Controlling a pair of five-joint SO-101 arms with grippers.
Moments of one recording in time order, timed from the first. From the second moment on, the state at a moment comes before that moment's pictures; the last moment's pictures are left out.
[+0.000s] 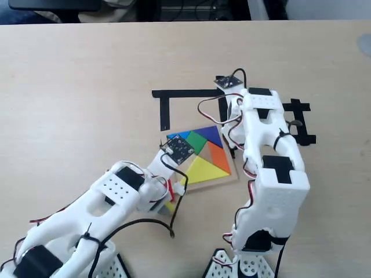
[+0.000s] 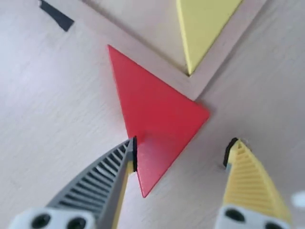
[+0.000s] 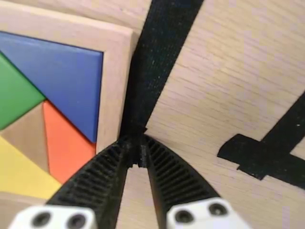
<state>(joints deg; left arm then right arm) 30.7 -27.0 63.9 50.1 -10.2 2.5 24.4 9.0 68.7 27.6</state>
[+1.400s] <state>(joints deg) 27.3 1.0 41.2 53.4 -6.2 2.5 24.4 9.0 68.7 27.6</state>
